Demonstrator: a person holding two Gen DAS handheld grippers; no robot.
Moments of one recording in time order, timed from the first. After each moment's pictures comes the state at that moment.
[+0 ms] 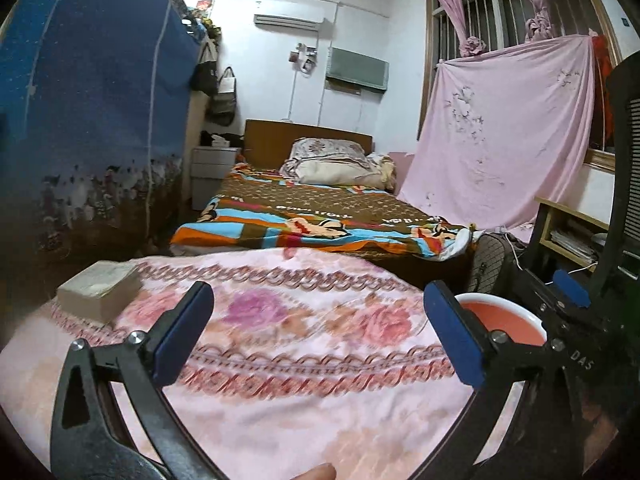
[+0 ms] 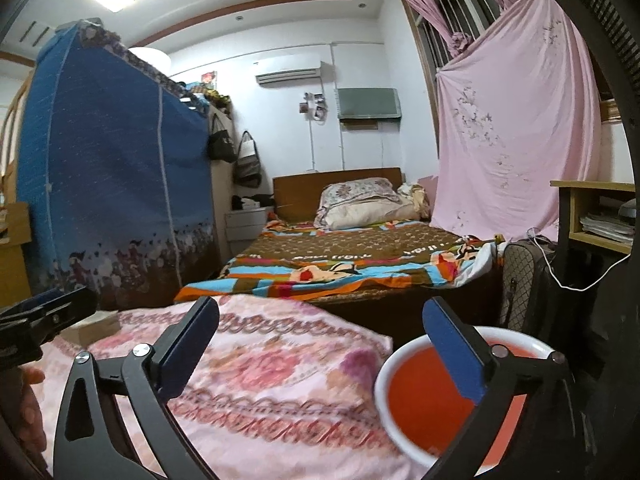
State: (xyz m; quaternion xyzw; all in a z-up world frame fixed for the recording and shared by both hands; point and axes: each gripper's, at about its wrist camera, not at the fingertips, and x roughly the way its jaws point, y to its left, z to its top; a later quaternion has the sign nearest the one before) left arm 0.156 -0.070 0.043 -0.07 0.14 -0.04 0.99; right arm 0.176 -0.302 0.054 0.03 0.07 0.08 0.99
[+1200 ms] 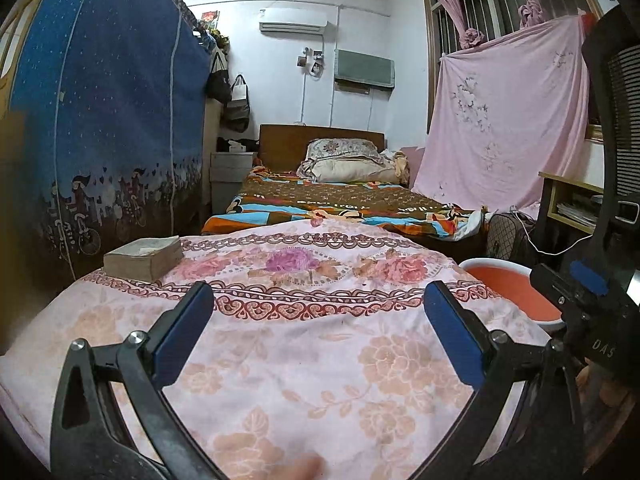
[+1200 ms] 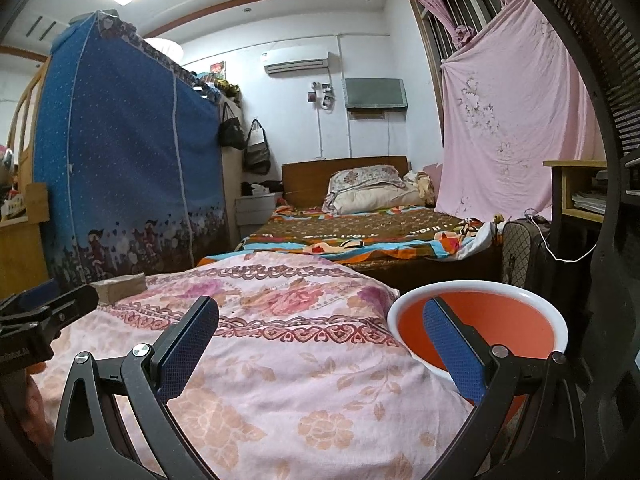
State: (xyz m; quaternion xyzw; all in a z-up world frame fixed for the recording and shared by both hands) left arm 0.092 -0.063 0.009 -0.03 0.13 -0.01 0.99; right arm 0.112 -0.293 0.015 0.03 0.09 0.09 0.99
